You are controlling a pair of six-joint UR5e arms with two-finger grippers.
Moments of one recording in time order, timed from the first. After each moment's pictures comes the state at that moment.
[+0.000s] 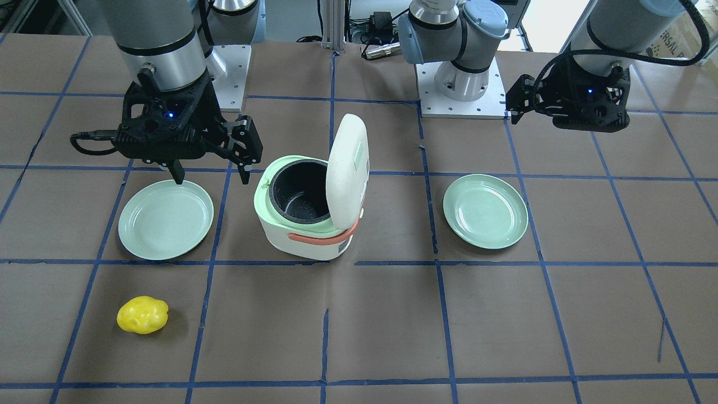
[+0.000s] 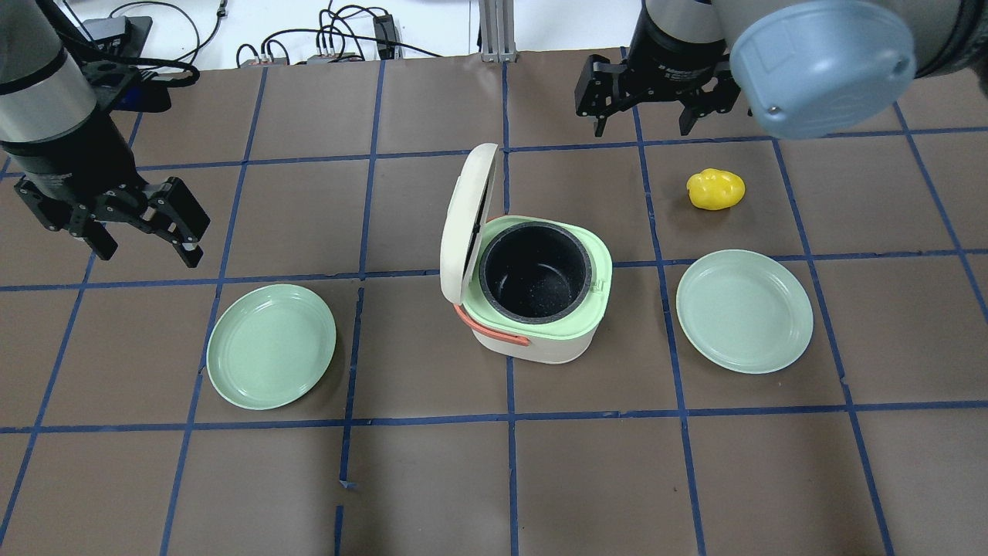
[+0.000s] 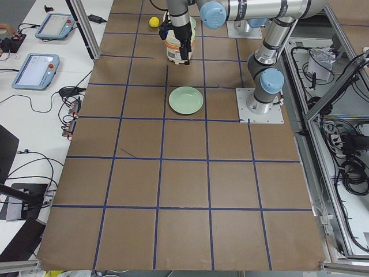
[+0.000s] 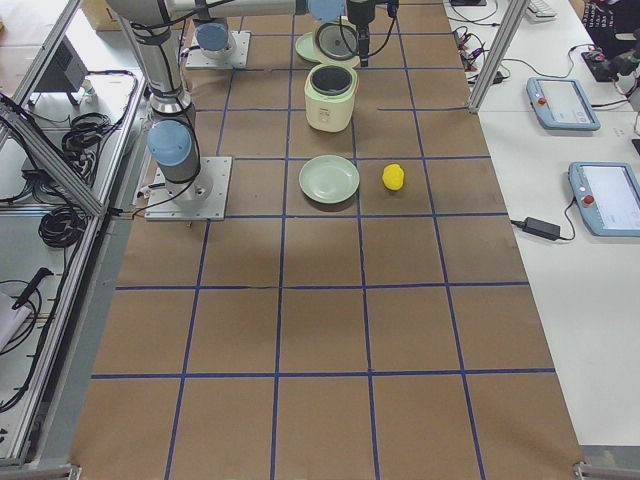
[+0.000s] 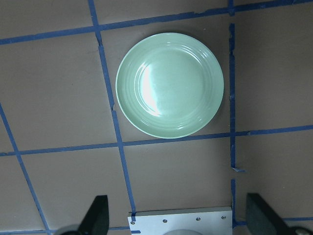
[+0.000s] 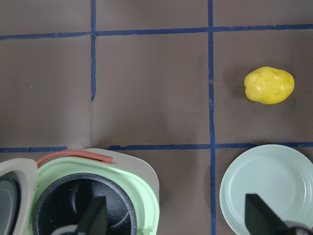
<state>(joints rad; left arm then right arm) -1.38 -1.52 -1.61 -1.78 1.69 0.28 1.70 -1.46 1.50 -1.75 -1.56 0.13</state>
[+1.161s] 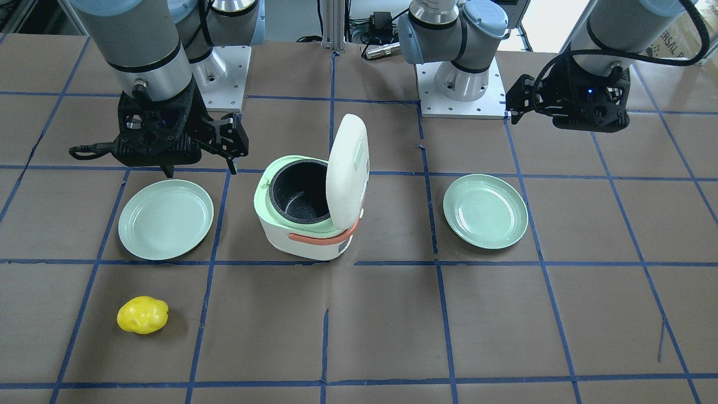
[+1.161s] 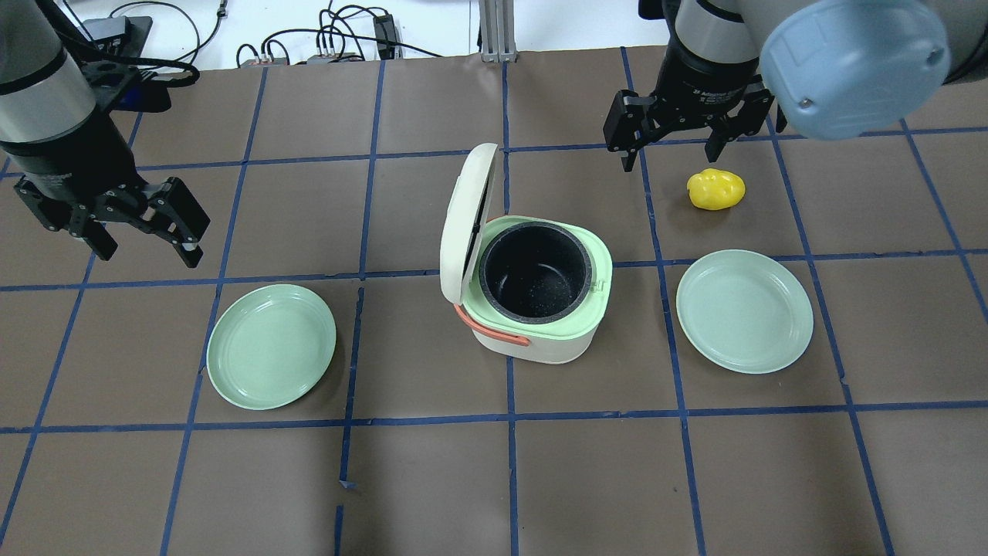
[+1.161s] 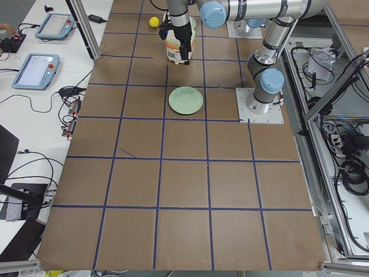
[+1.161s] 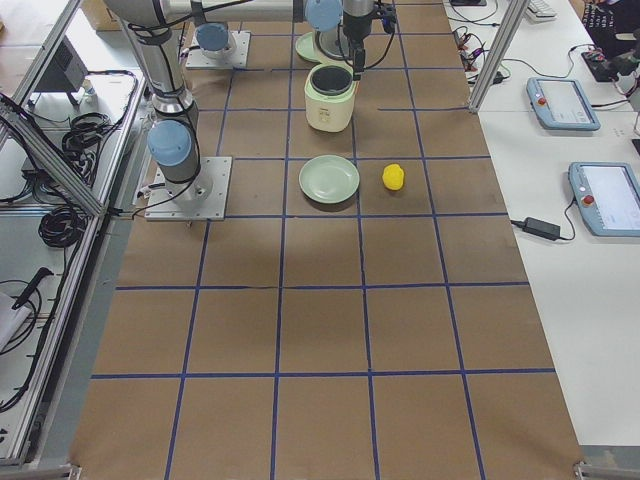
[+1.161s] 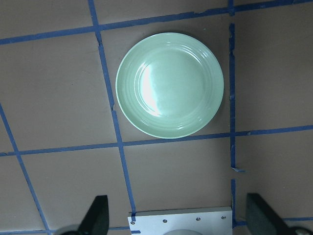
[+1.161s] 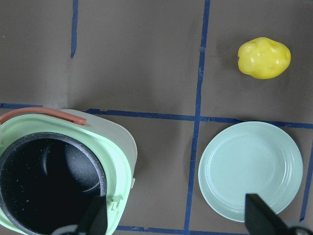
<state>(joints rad) -1.38 -1.52 -1.61 -1.78 1.69 0.28 1.67 -1.47 1.52 -1.66 -1.57 0.01</state>
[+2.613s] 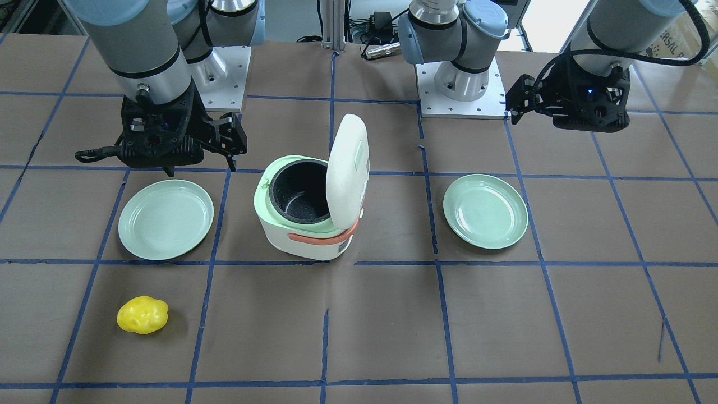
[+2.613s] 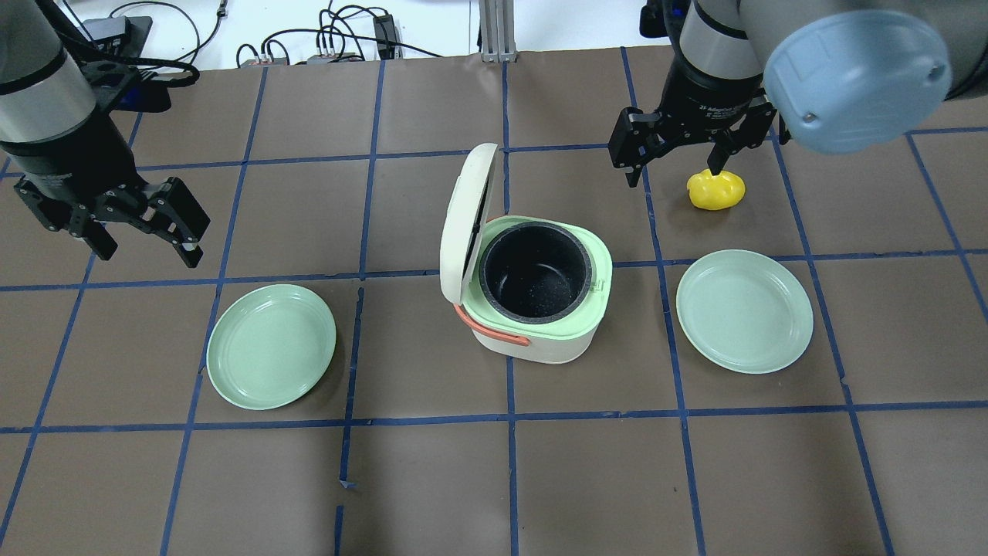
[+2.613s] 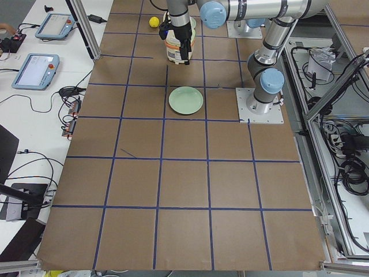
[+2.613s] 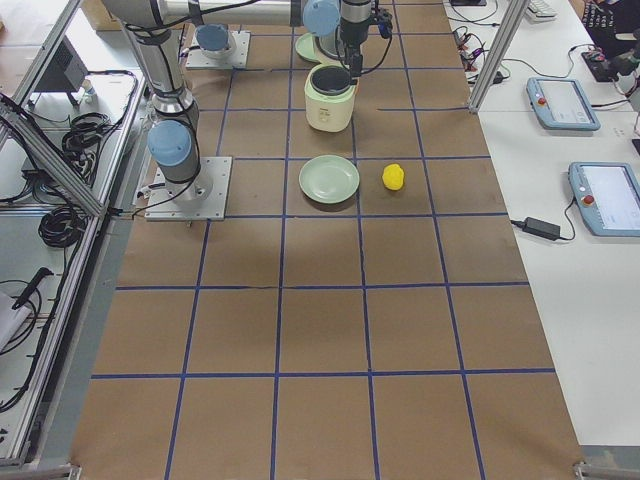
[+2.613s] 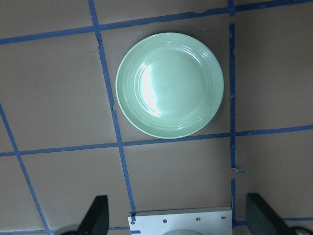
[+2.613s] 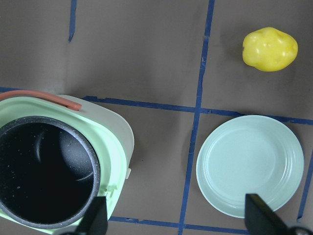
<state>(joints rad) -1.38 -1.52 -1.61 -1.78 1.69 0.28 1.66 -1.48 1.56 -1.66 -1.56 -0.03</state>
